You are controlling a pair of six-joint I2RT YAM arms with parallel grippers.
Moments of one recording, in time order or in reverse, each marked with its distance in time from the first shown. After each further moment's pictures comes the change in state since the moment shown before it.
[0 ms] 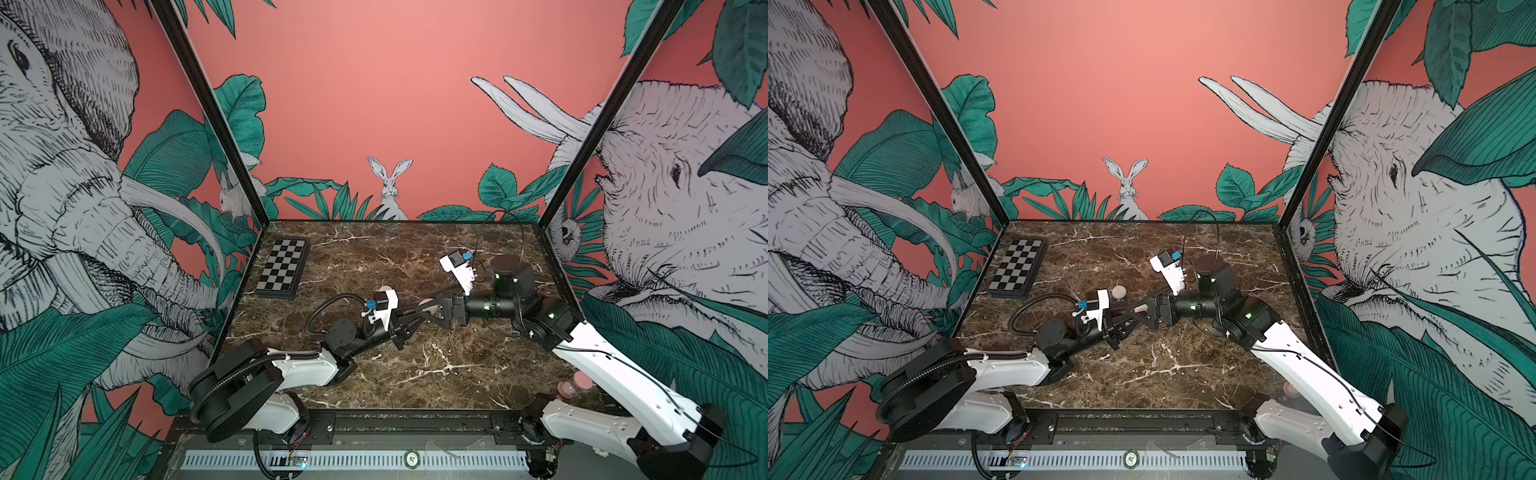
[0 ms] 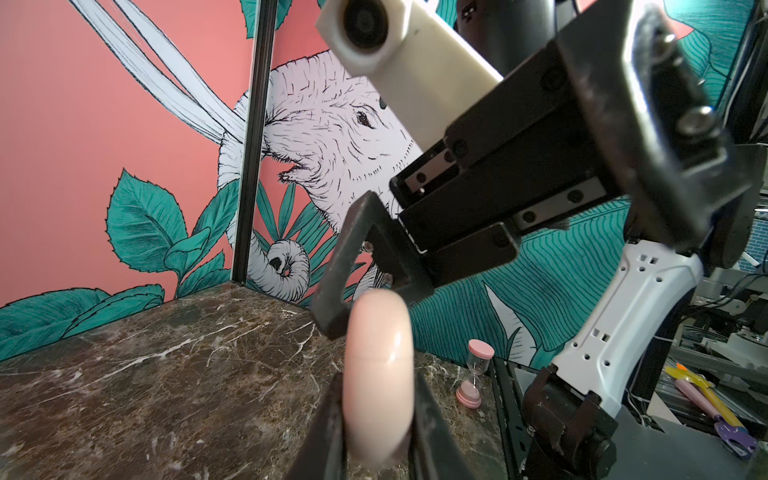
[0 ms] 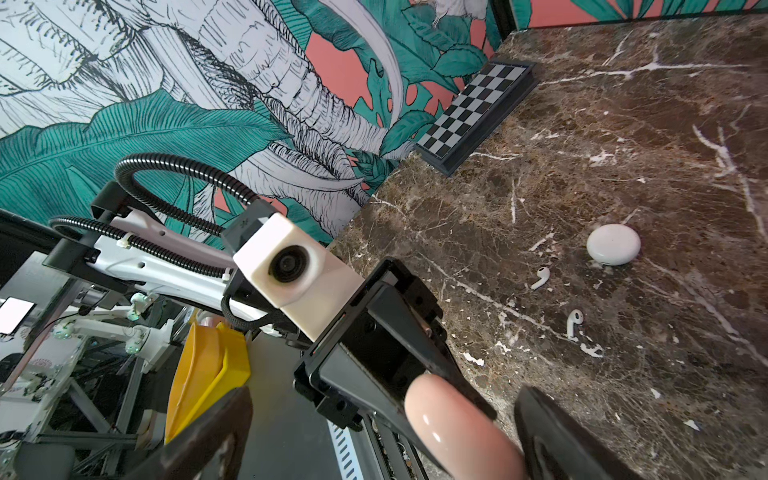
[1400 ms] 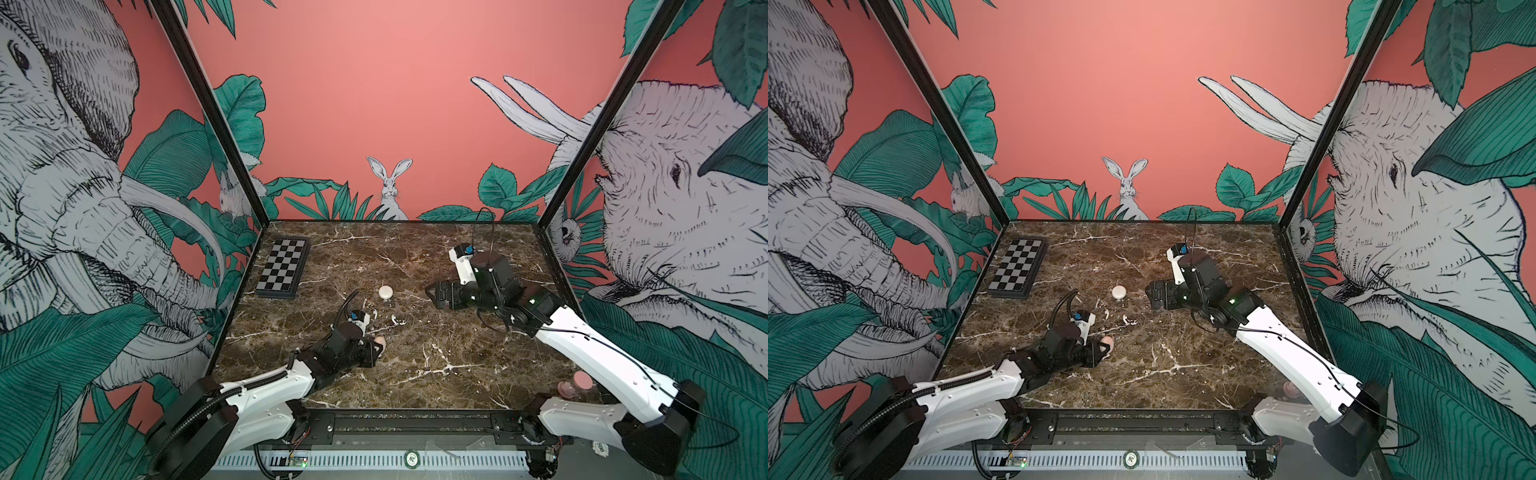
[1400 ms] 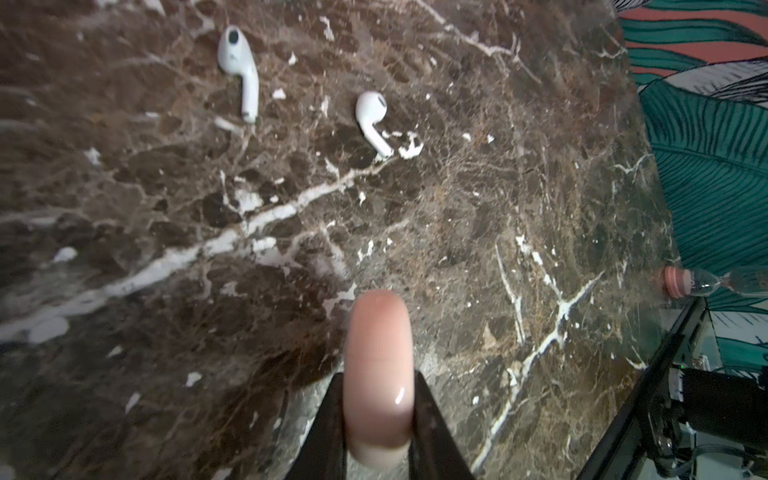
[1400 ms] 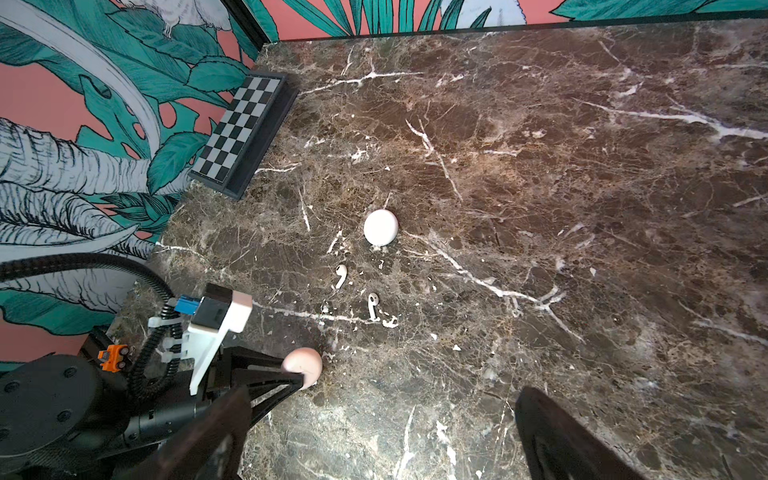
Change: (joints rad) left arm 0.119 -0.282 -0.098 -1.258 -0.193 -0.399; right arm -0.011 0.149 0.043 -0.124 0.516 0.010
